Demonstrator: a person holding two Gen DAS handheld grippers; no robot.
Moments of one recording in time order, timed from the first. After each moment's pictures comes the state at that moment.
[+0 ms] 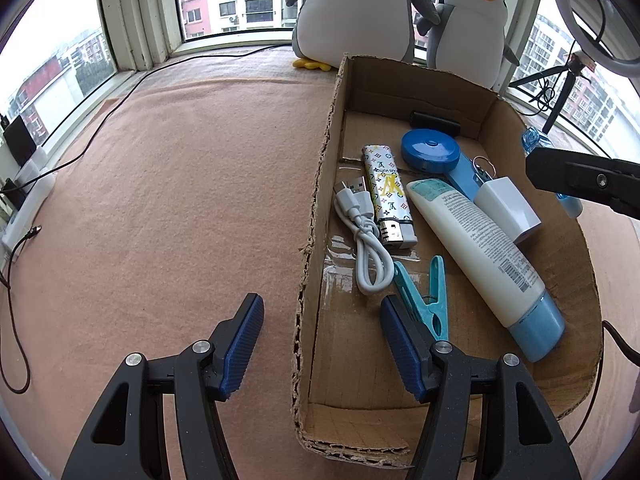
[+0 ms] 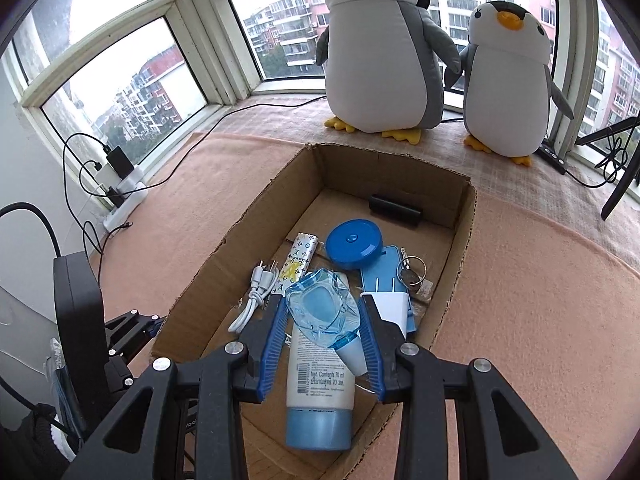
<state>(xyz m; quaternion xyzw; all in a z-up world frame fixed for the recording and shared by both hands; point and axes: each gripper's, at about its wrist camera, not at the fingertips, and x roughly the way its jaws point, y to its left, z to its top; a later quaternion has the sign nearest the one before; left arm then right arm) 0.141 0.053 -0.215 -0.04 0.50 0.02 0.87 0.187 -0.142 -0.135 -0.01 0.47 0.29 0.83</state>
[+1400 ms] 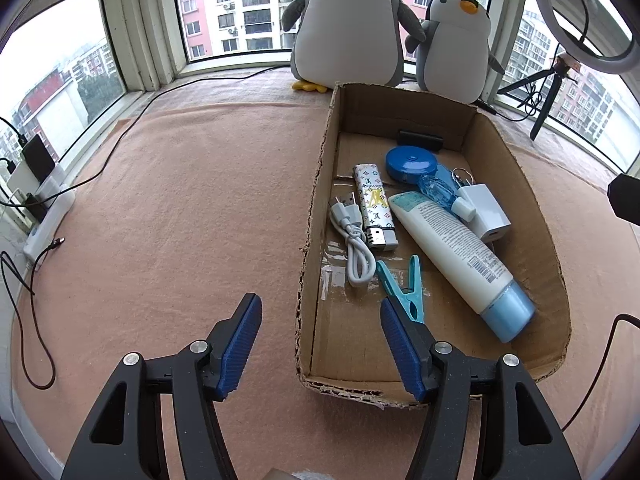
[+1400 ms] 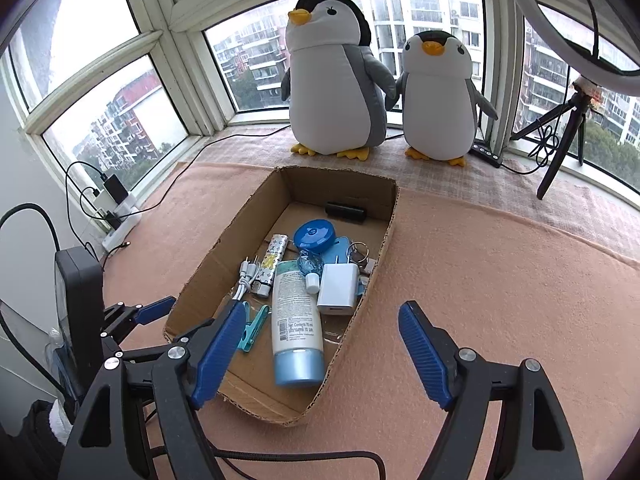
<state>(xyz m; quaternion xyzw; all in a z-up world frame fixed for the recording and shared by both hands) 0.117 0.045 -0.182 -0.02 0.48 0.02 0.88 0.139 -0.194 -0.093 0.01 0.44 0.23 0.87</state>
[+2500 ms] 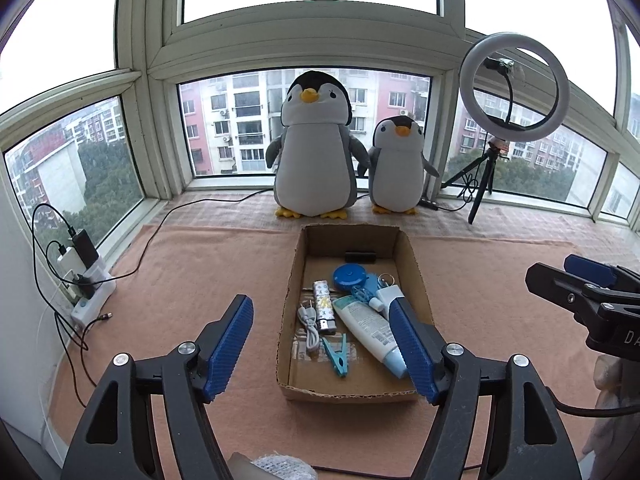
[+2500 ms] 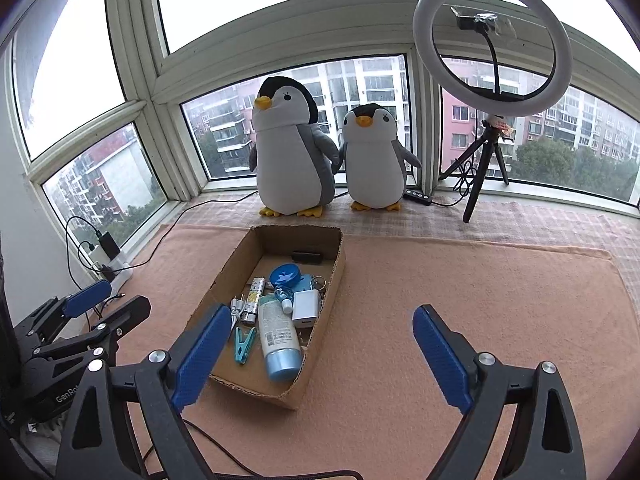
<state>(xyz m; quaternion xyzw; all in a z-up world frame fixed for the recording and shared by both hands) 0.034 0.006 -0.039 0.00 0.33 0.00 0.95 0.067 -0.238 -0.041 0.05 0.35 0.15 0.92</state>
